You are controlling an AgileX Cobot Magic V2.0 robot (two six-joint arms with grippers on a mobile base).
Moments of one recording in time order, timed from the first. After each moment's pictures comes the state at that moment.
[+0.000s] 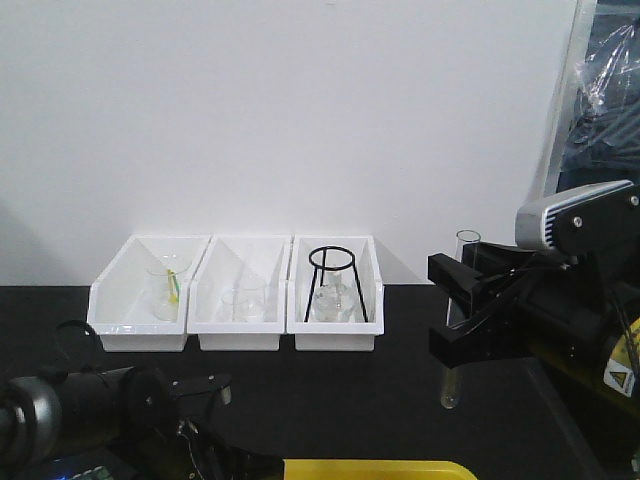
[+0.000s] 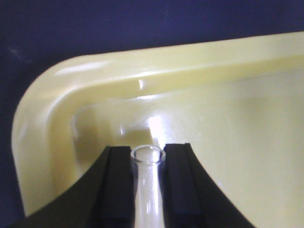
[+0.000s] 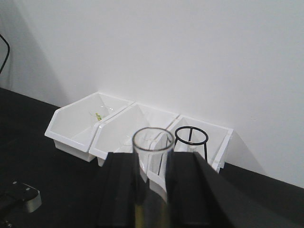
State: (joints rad) left arm -0.40 1.92 -1.21 -0.45 0.60 -0.06; right arm 0.43 1.16 -0.88 -0.47 -0.12 0.40
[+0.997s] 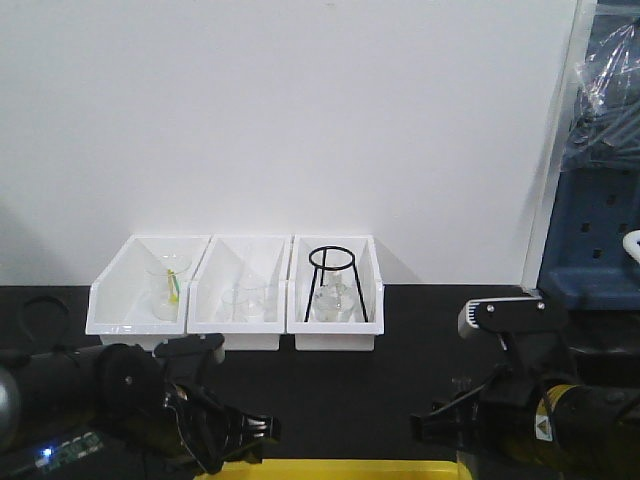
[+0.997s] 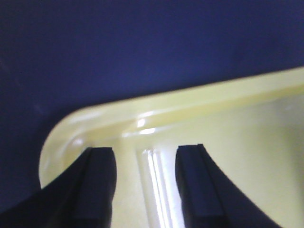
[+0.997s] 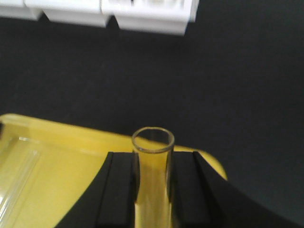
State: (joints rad) left arm -0.40 1.79 -1.21 -0.41 0.51 -0.05; right arm 0.43 1.38 -0.88 -0.18 0.30 0.40
